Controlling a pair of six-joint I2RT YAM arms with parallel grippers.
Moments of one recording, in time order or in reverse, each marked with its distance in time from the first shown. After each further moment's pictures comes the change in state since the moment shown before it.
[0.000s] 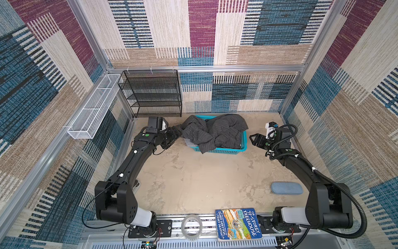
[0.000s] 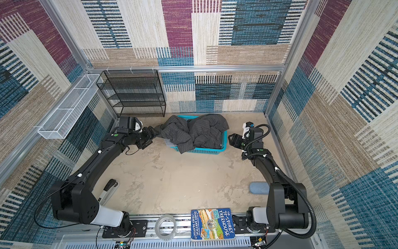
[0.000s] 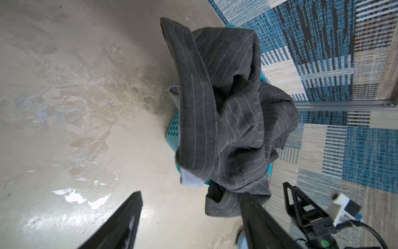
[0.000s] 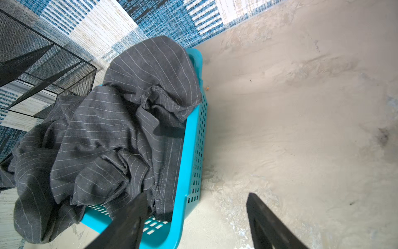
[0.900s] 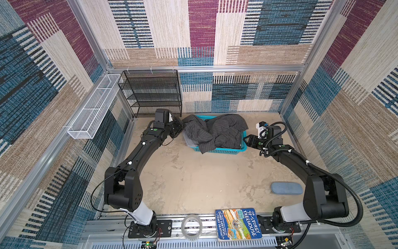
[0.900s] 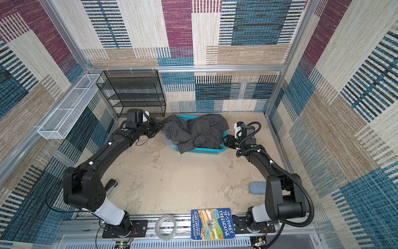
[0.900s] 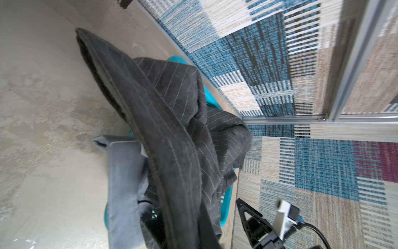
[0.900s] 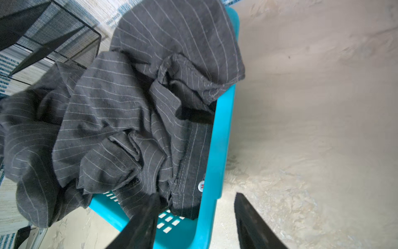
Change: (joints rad) left arm -0.062 0.121 0.127 0.238 0.018 -0.118; right arm 0.091 0.110 0.079 -0.070 -0.021 -0.019
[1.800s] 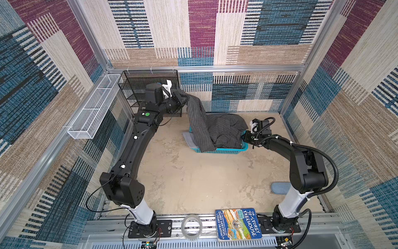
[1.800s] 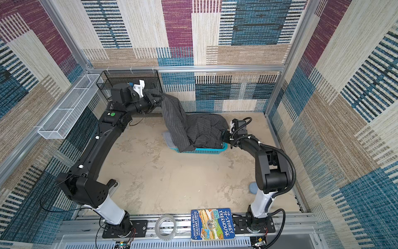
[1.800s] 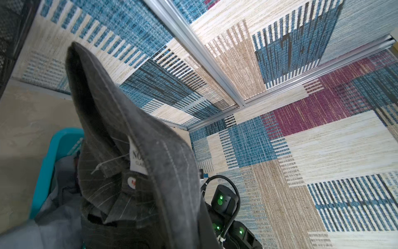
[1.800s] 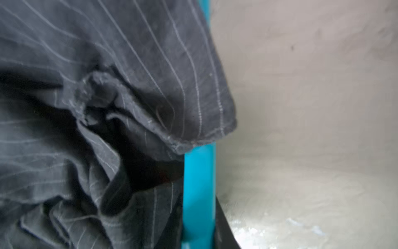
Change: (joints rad) left arm -0.007 0.065 0.496 -0.102 0.128 0.113; right arm 0.022 0.319 0.238 -0.031 0.084 0.035
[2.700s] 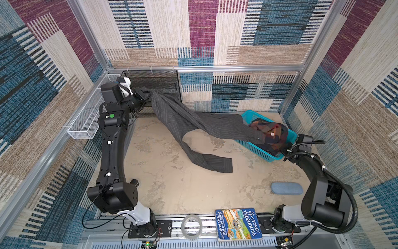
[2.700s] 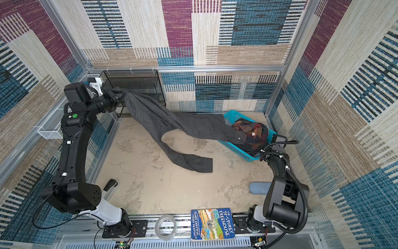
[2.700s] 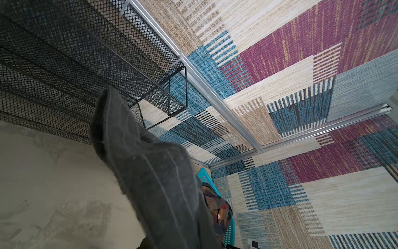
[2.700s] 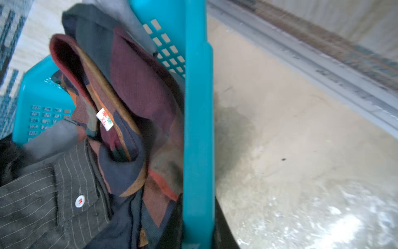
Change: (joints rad) left arm 0.390 -0.098 -0.063 -0.048 0.137 0.047; right arm -0.509 -0.425 -0.340 -0.093 0.181 0.208
